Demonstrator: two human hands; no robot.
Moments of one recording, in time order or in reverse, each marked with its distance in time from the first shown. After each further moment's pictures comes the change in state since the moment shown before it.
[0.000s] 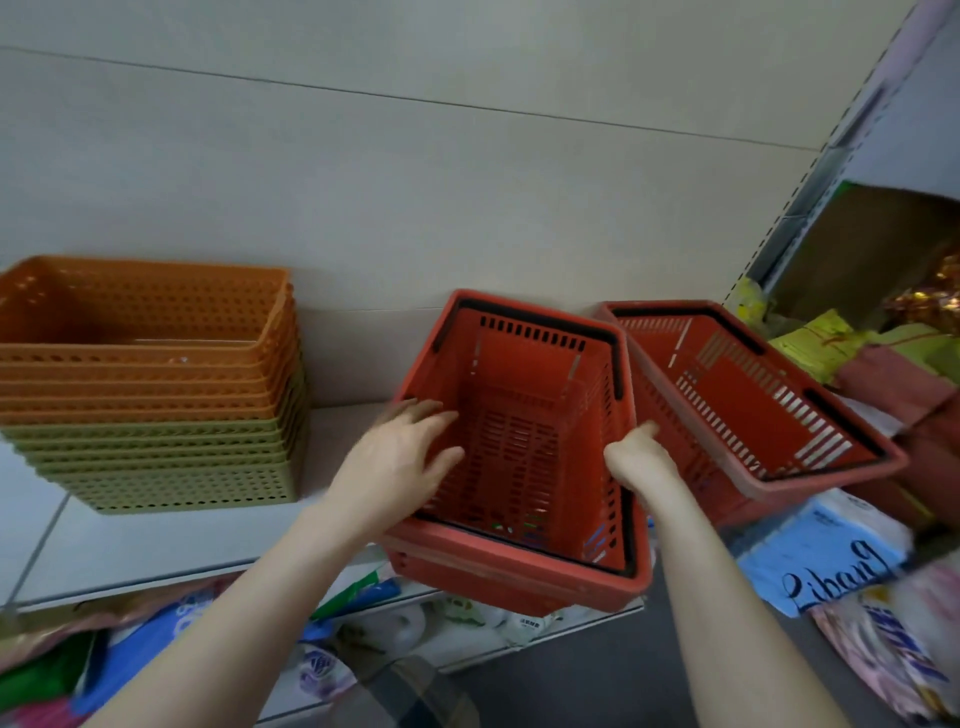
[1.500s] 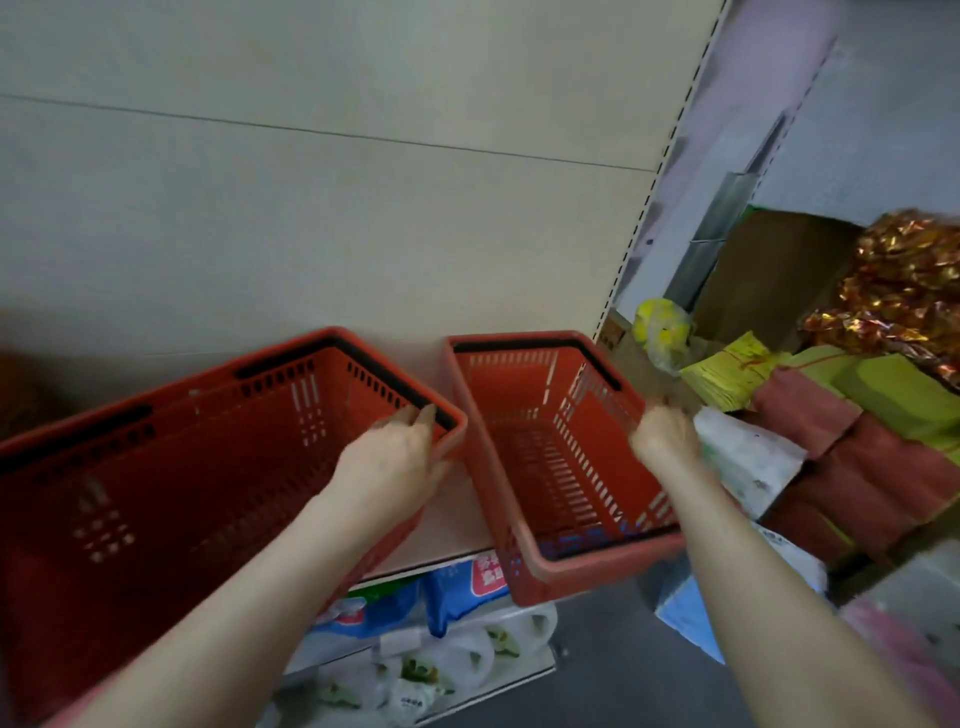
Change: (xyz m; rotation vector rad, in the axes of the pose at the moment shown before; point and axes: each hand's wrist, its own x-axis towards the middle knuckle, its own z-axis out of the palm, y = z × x) left_hand 0.159 0.230 0.102 0.158 0.006 -0.009; right_hand 0.273 0.149 -0.173 -0.202 0.342 -0.243
